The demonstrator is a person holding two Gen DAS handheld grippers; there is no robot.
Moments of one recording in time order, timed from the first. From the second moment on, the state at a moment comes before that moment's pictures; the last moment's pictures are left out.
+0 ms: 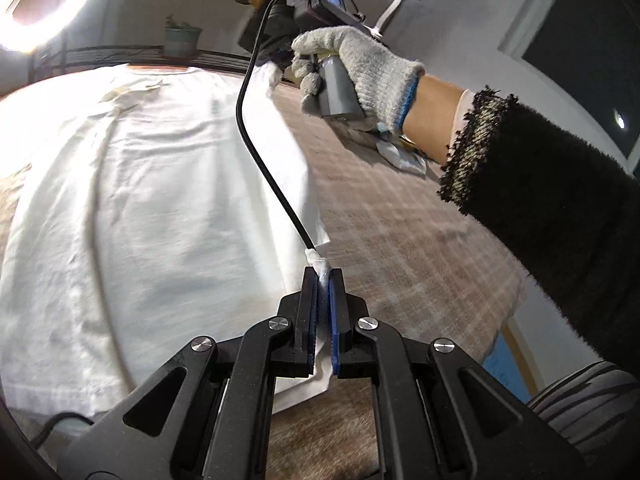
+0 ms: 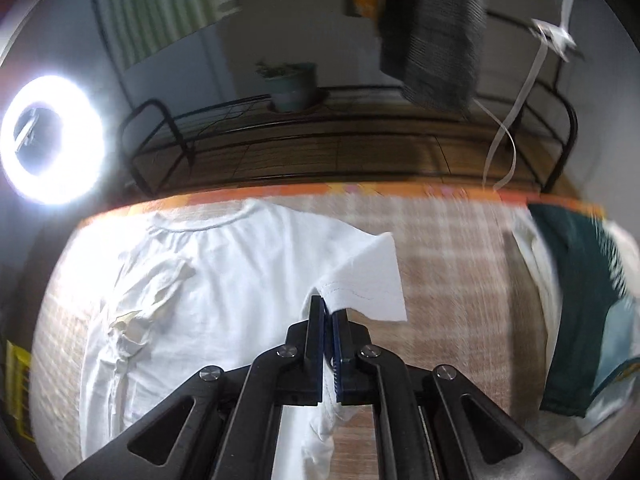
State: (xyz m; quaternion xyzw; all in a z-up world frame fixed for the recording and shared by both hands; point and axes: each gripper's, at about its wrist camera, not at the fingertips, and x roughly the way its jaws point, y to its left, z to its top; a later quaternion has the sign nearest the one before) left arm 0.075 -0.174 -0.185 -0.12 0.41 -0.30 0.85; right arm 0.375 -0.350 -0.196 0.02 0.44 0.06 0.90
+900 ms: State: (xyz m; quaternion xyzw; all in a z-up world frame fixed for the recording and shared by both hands) left arm 0.067 -0.091 -0.216 -0.18 0.44 -0.19 0.86; right arm 0.375 -0.216 -0.208 0.00 0.44 0.22 0.87
